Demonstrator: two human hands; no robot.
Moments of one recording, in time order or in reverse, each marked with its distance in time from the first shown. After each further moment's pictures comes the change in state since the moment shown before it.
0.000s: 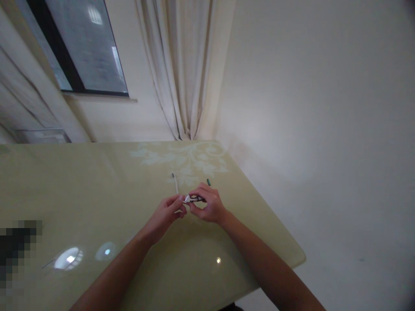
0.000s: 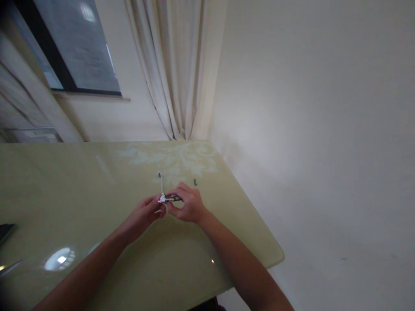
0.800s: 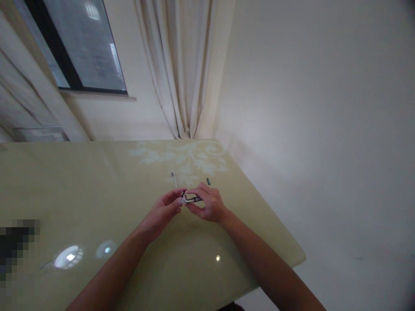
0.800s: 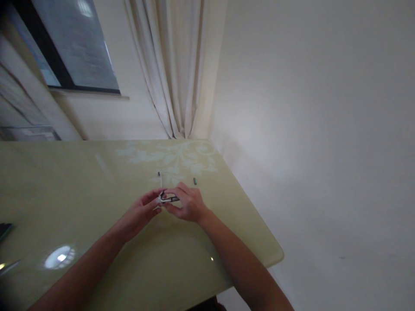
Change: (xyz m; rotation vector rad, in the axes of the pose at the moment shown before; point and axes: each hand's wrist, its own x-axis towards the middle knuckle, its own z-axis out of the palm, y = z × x) left_hand 0.000 0.003 -0.010 -0.093 0.031 -0.012; right_hand -0.002 0.004 -0.003 -0.115 -0.052 -0.045
